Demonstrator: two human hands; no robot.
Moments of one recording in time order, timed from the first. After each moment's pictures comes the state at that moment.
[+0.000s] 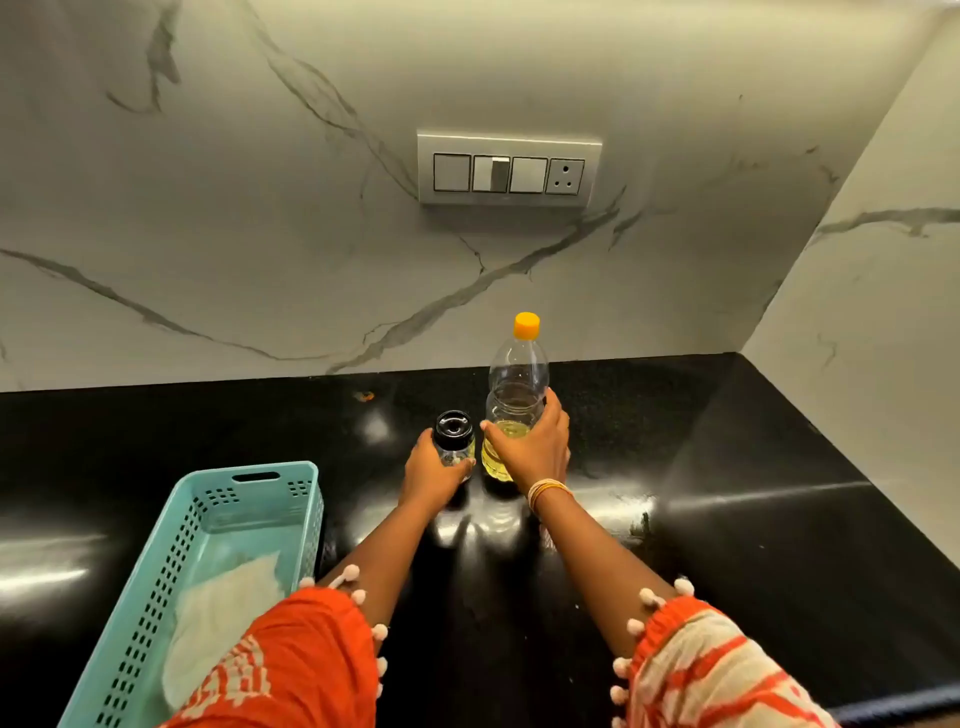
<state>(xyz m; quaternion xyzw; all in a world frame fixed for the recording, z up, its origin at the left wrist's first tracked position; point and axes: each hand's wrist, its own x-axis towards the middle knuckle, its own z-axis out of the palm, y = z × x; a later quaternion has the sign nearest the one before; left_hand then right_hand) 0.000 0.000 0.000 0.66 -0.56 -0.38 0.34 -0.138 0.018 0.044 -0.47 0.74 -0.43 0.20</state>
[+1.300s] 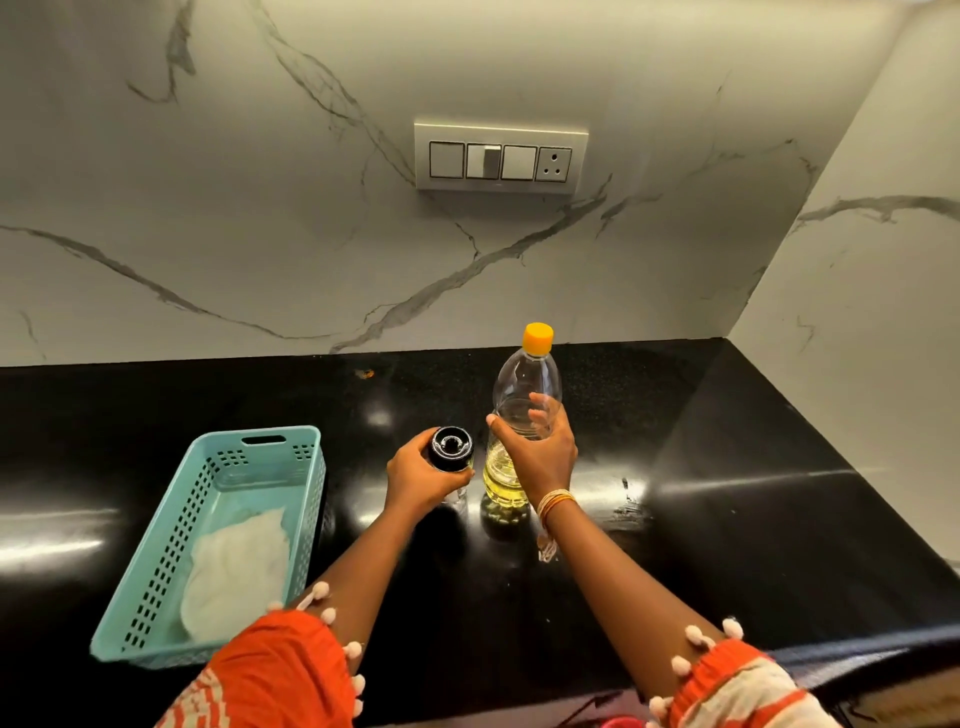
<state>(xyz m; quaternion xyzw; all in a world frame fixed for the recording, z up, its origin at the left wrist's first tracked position) 0.006 0.074 0.021 0.64 -0.57 -0.34 0.39 -0.148 0.087 0.057 -0.42 0.64 -0.58 0.28</state>
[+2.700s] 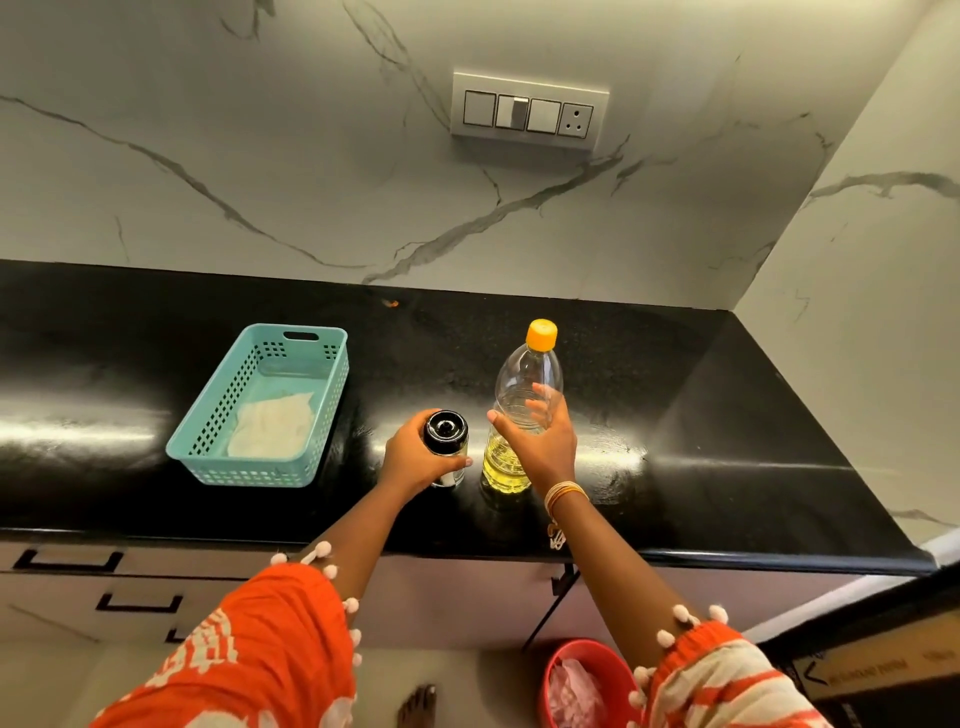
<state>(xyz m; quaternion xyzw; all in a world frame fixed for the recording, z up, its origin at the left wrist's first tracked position) 0.001 0.213 0.003 0.66 -0.55 -0.36 0.37 -0.176 0.218 0.038 -0.50 0.61 -0.50 0.34</state>
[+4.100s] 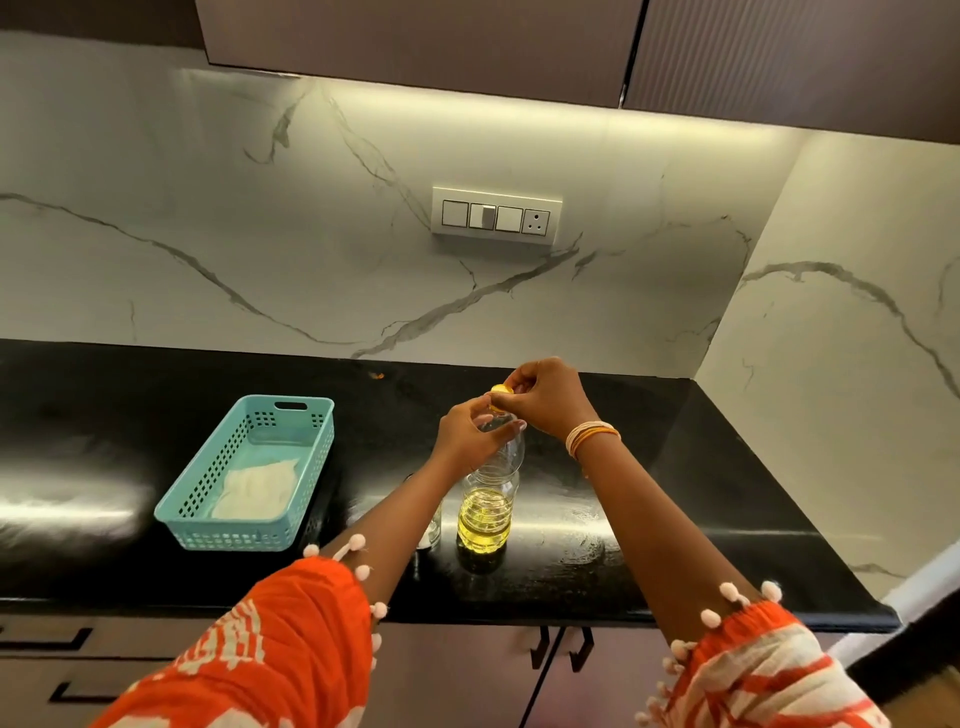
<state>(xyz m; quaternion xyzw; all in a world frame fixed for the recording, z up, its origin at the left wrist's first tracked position) -0.085 0.186 0.115 0.49 -0.64 -0.38 0.45 -0.219 0.188 0.194 -0.74 0.56 -0.34 0.17</state>
